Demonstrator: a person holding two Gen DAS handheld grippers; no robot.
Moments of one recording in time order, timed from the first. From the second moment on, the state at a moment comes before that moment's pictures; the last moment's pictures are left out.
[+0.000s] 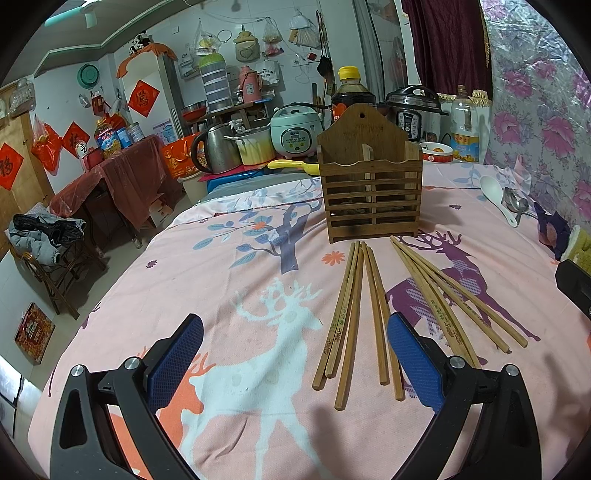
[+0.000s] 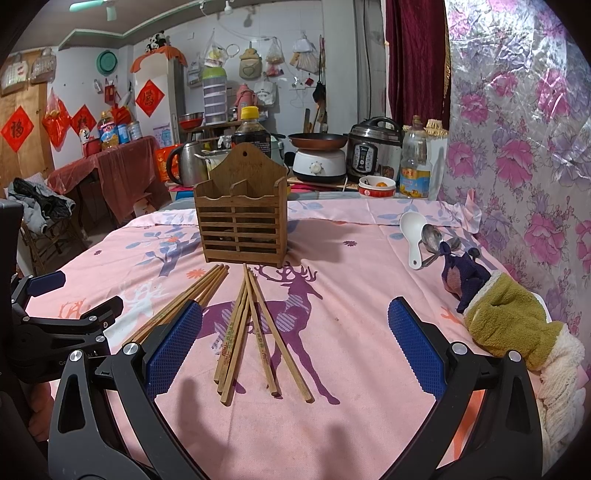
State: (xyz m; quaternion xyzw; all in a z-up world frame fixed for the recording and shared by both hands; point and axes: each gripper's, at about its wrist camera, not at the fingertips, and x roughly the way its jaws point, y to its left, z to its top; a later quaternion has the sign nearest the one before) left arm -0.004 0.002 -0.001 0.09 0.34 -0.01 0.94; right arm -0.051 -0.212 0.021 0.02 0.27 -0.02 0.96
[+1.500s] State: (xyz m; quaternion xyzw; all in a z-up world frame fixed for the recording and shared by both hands) left arm 0.011 0.056 -0.058 0.10 0.48 -0.06 0.87; right arm -0.063 -0.254 -0.031 0.02 0.41 0.00 0.91
